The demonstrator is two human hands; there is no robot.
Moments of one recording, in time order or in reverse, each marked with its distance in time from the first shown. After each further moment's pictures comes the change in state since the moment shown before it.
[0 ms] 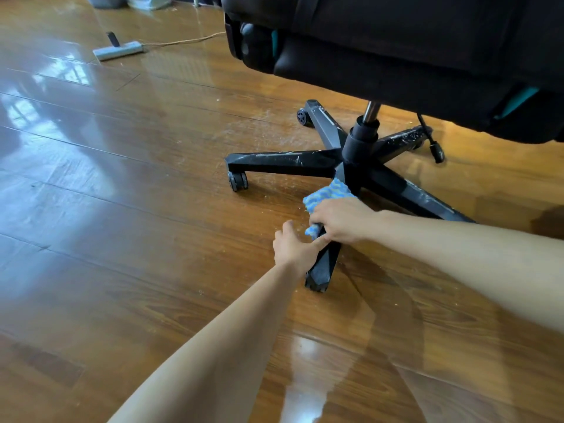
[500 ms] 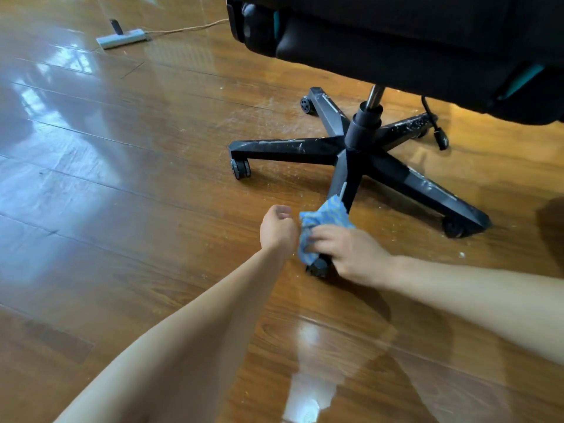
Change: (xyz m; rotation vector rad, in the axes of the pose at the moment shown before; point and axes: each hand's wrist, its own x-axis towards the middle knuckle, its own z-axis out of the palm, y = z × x) left_hand -0.005 0.000 -0.026 -0.214 0.155 -0.050; right_hand -0.077 -0.045 0.053 0.260 0.373 -0.168
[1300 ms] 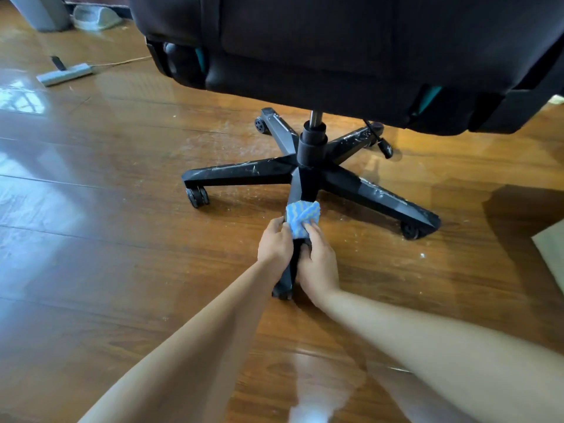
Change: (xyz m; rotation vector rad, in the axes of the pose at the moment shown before) left_hand 0.006 0.024 0.068 0.111 -0.202 0.092; right_hand 0.016 -0.008 0.030 0.648 0.609 0.878
